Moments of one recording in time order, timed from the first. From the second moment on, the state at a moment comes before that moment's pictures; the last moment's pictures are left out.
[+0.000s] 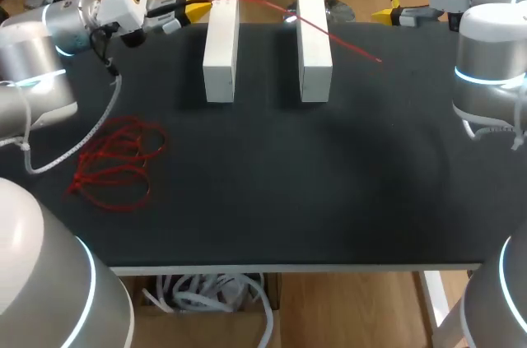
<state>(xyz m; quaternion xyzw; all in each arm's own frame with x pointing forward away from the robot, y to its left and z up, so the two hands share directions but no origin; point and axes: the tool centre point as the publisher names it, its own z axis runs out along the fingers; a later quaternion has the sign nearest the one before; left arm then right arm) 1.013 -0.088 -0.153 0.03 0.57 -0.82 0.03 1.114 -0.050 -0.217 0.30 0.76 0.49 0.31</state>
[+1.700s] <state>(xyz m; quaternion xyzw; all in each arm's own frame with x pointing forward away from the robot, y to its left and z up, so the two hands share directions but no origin) 1.010 -0.088 -0.151 0.01 0.58 -0.82 0.04 0.995 -0.040 -0.188 0.66 0.43 0.61 0.06</state>
